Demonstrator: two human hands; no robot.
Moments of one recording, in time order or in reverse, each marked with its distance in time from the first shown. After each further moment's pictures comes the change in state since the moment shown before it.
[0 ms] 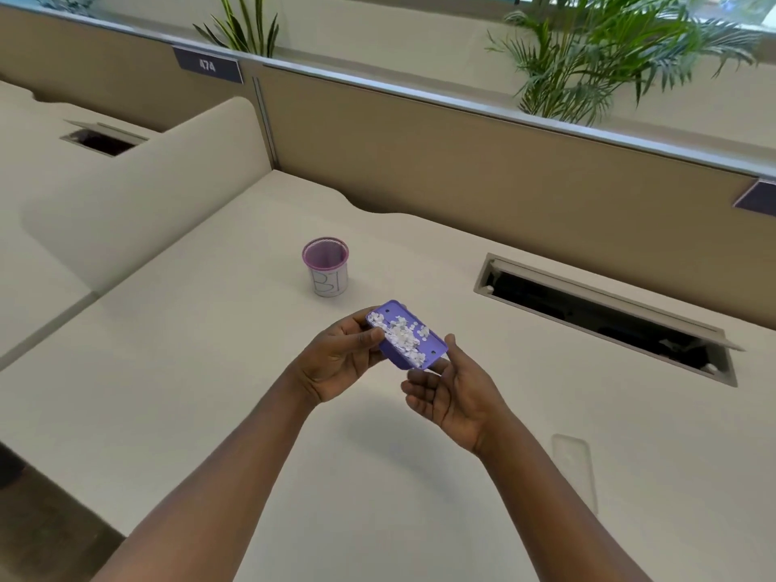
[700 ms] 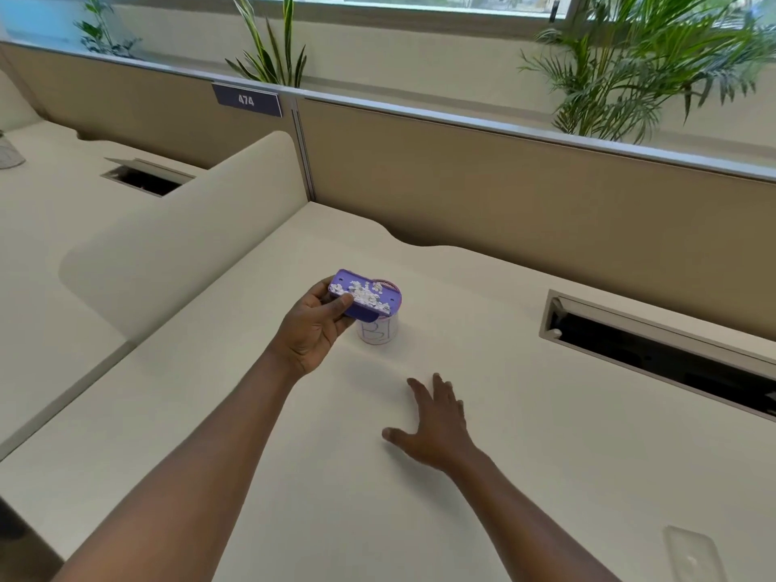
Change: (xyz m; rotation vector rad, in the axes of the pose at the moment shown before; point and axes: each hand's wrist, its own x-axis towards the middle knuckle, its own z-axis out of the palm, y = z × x) left_hand 0.053 0.116 -0.131 0.062 0.337 0.221; right_hand 0.153 0.052 0.059 -1.599 0.184 -0.304
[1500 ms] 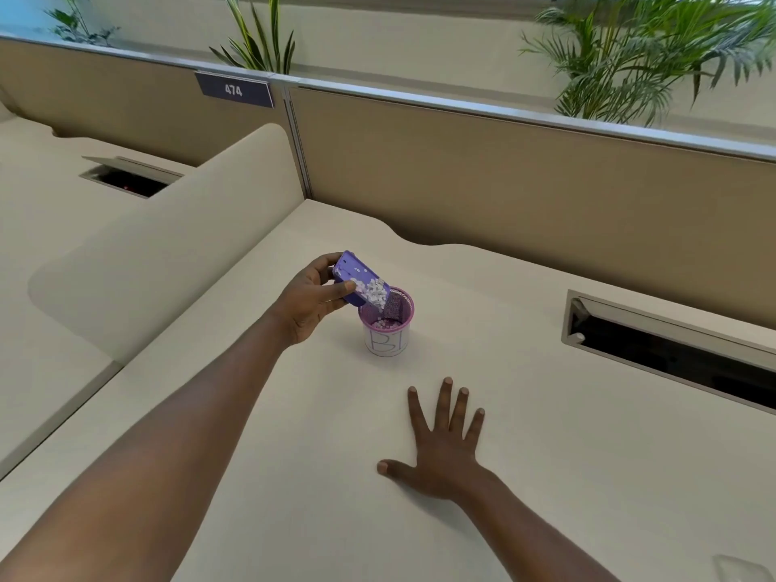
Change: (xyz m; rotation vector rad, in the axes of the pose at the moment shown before) left_hand 0.077 0.025 -0.033 0.419 -0.029 -0.027; right_hand 0.029 0.000 0.034 -0.316 -0.137 0.002
